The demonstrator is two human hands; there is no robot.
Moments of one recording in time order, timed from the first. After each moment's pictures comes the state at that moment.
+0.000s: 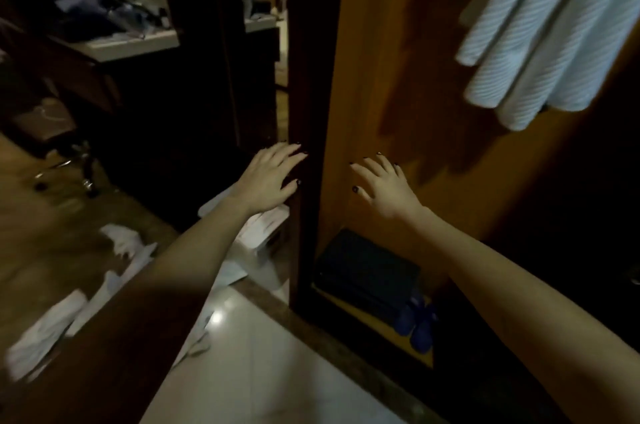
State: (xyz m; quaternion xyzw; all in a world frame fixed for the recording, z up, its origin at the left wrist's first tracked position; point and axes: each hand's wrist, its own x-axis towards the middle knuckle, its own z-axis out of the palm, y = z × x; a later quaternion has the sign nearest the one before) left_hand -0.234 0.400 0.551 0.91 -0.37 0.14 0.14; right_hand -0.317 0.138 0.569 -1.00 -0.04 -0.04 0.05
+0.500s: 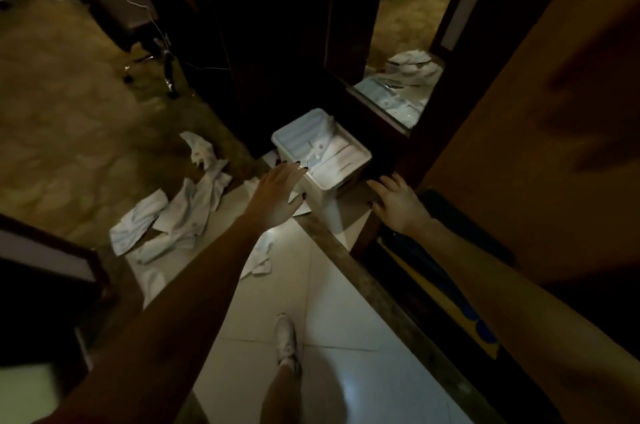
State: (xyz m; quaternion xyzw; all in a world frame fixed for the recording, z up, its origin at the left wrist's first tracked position) left_hand -0.168 0.578 0.349 0.96 -0.18 0.00 0.21; right_hand -0.171 0.298 0.374 -0.98 -0.12 0.16 0.06
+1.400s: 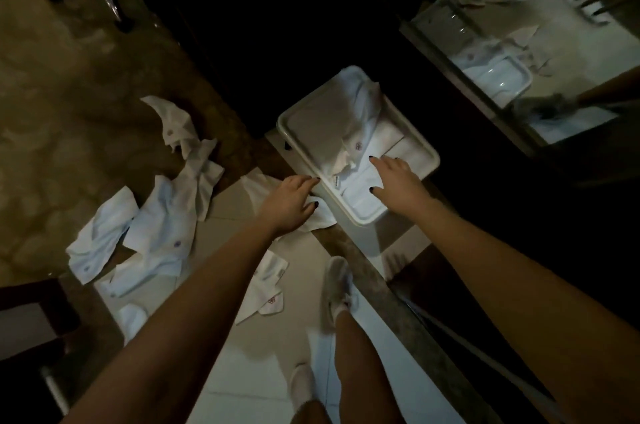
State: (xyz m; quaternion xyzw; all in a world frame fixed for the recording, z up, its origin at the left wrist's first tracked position) left_hand 0.217 0.641 0.064 0.94 -0.12 -0.23 0.22; right_hand 0.261 0.402 0.091 -0.94 -0.09 0.30 0.11
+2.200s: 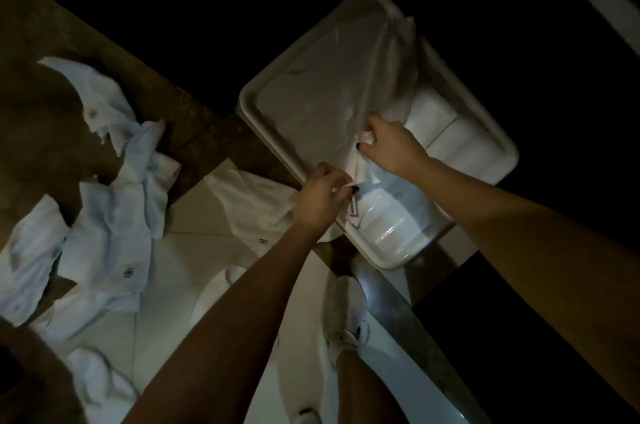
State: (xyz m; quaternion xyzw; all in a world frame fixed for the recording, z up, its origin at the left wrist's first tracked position) left_hand 0.339 0.573 -0.191 0.88 0.05 -0.22 0.43; right_hand 0.432 0.422 -0.168 -0.92 -0.02 0.30 0.26
